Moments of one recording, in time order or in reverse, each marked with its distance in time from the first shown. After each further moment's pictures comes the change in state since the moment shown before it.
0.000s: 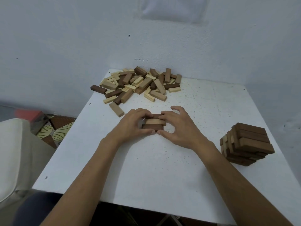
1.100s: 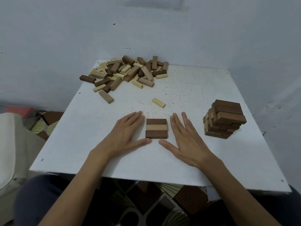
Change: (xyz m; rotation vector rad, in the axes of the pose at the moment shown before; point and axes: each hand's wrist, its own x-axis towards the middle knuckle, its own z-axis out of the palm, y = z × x) left_hand -0.080 0.041 0.029 0.282 -0.122 0.052; right_hand -0.120 -0.027 -0.010 -0.161 -0.268 0.246
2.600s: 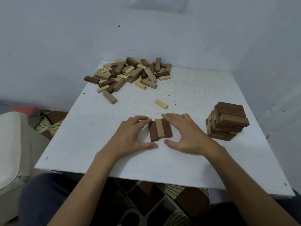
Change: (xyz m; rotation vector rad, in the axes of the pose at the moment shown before) left_hand 0.001 0.014 -0.005 -0.177 0.096 -0.023; right_hand 0.022 0.011 -0.021 0.240 0.074 -0.192
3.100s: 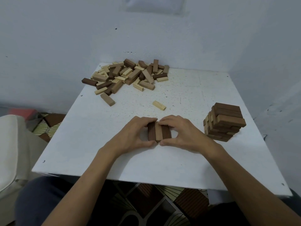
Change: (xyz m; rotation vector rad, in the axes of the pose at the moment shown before) left_hand 0.013 0.006 -0.002 -0.157 -0.047 0.071; right_hand 0.012 0.000 -0.005 0.138 -0.012 -0.057
